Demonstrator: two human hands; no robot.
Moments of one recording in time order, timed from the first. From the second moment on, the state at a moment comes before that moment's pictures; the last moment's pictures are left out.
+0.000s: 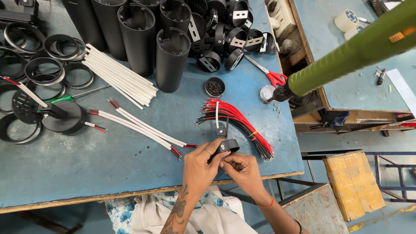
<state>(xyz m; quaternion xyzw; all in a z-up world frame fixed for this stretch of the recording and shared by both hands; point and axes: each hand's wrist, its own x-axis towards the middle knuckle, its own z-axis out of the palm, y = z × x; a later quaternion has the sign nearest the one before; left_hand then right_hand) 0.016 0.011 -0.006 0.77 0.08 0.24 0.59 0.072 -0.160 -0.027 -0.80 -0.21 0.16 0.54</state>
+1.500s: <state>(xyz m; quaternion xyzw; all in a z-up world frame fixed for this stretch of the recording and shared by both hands) 0.027 -0.006 0.027 0.83 0.07 0.22 0.51 0.088 -0.181 -0.020 -0.78 -0.20 0.08 0.58</state>
